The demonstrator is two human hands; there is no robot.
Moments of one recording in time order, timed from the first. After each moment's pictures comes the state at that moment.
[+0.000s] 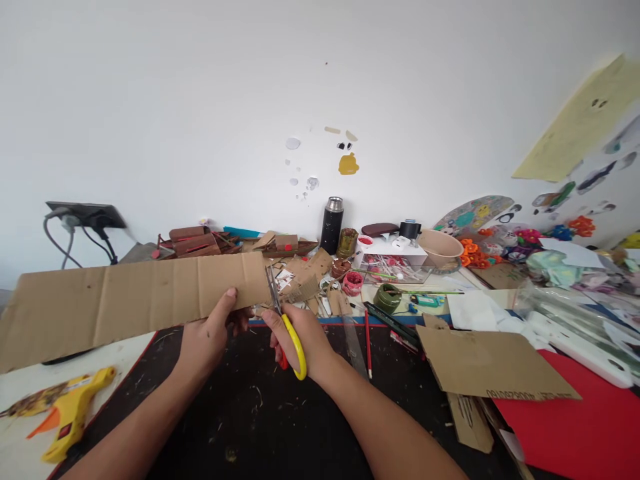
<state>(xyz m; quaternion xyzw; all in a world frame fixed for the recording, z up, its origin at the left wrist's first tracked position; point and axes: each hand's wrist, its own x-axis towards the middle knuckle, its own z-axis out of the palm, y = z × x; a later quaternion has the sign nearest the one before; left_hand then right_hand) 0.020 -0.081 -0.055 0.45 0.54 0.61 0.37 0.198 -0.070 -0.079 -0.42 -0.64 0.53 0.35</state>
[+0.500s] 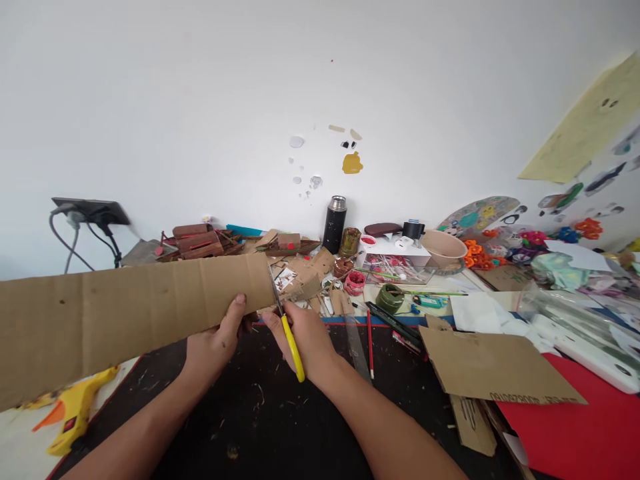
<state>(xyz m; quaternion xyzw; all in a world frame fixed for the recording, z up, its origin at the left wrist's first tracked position) 0.023 -0.095 -0.054 0.53 0.59 0.57 0.20 0.202 -0.077 -0.057 -0.49 -0.74 0.33 0.33</state>
